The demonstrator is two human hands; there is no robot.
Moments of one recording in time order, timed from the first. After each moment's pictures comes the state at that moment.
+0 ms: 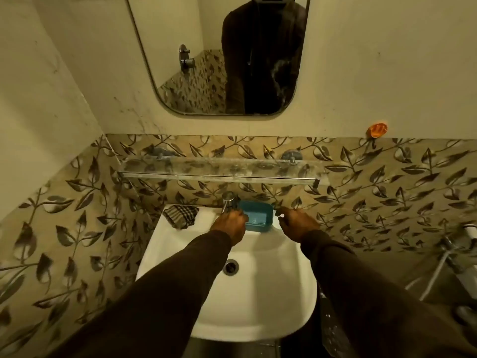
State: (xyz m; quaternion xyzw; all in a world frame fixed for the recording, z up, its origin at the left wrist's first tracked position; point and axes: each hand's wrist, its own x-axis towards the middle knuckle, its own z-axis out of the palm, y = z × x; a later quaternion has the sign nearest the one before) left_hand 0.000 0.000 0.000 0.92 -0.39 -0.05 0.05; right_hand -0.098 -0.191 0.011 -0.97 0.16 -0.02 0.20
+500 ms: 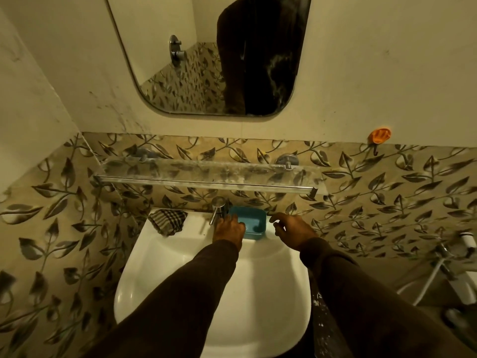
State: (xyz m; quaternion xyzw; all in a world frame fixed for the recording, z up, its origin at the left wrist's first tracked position) left_hand 0.013 -0.043 -0.040 0.93 -0.34 -0.02 -0.12; right_hand -0.082 -0.218 -0.008 -0.95 0.16 0.01 0.28
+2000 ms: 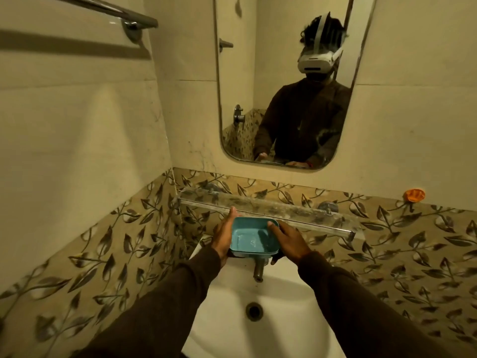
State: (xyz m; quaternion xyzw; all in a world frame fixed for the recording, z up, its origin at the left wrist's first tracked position) left_hand -0.003 0.099 0.103 0.64 -0.01 -0.25 0.73; right_hand -0.060 -0.086 0.099 -0.81 0.06 -0.04 0.58
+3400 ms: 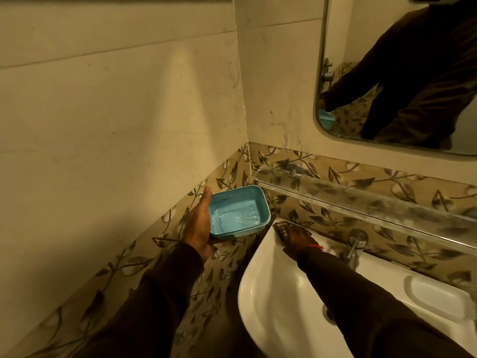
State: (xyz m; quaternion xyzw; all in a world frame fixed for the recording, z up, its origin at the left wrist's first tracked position) left_hand 0.031 0.294 0.132 0.59 0.18 -0.04 0.78; right_hand 0.102 0.054 -0.035 -0.98 -0.04 0.13 0.17
